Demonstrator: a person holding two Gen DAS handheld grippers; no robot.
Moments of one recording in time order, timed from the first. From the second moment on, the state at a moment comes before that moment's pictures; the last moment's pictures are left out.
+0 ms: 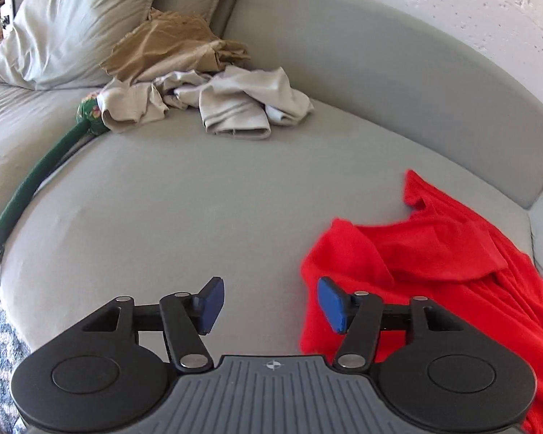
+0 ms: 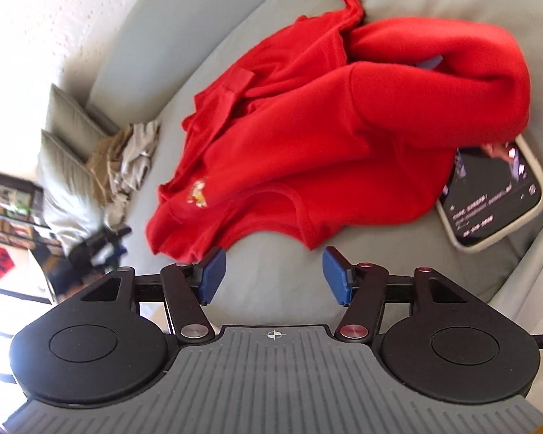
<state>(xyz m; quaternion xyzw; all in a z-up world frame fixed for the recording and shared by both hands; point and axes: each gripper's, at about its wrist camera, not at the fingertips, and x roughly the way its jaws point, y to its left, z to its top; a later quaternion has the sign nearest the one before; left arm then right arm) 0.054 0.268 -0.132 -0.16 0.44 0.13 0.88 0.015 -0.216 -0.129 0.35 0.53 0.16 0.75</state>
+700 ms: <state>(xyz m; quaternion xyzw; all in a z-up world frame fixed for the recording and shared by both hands) 0.006 0.209 -0.163 -0.27 0.45 0.08 0.85 0.001 -0.263 -0.185 0.50 0.48 -0.01 0.72</state>
